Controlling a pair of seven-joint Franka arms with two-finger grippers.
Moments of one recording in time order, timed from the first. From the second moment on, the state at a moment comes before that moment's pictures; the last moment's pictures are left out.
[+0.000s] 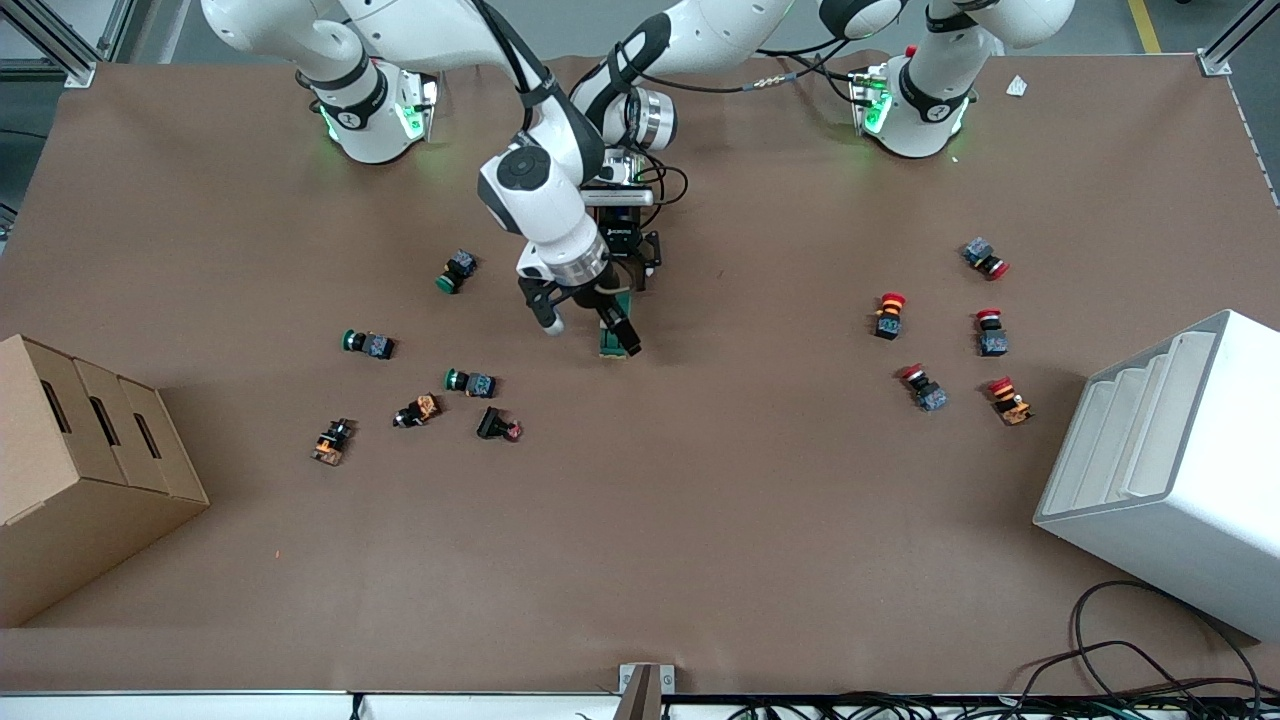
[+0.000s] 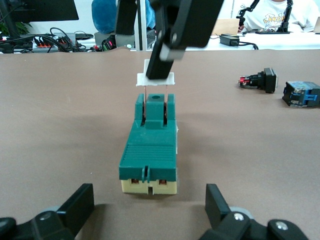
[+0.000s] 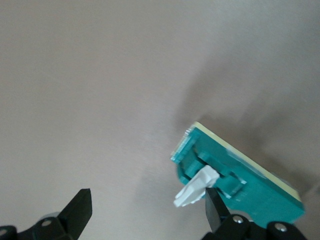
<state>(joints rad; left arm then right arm) -1.08 0.89 -0.31 -1.83 1.78 1.84 -2.62 0.84 0.47 -0.03 -2.07 0.18 2.95 1.71</state>
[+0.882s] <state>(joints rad) -1.08 0.89 -0.31 -1.83 1.78 1.84 -2.62 0.81 0.48 -0.04 -2.02 0.18 2.91 1.70</state>
